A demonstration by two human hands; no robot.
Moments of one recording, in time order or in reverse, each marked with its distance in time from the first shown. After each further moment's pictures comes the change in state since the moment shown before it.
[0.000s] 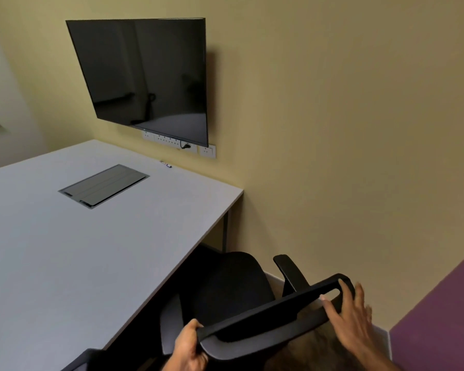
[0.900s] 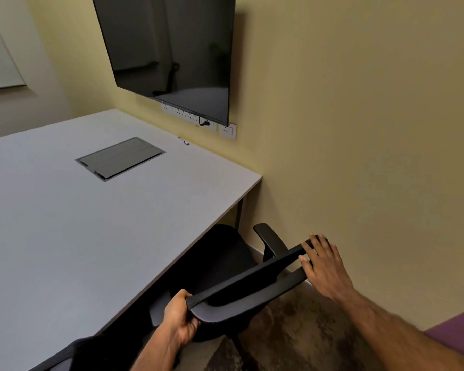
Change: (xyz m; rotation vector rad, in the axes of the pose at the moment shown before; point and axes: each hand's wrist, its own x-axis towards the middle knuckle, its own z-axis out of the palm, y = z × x) left_hand 0.038 0.047 0.019 -0.140 0.109 0.025; right_hand 0.128 -0.088 0.027 -0.414 -0.074 -0.623
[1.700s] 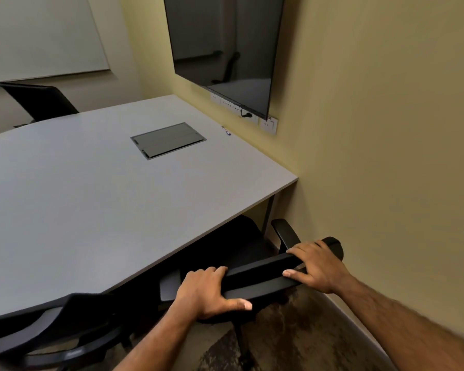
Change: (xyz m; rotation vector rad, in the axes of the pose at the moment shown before) left_hand -0.006 -0.028 0.071 2.025 0.083 0.874; right_hand 0.084 0.017 -0.021 -0.068 -0.177 -0.645
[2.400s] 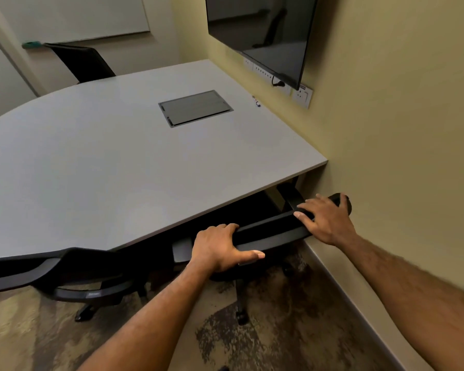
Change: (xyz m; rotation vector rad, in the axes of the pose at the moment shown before) left_hand 0.066 0.048 0.002 -0.045 0.247 -0.251; right_hand 0.093 0.076 0.006 0.087 0.158 0.062
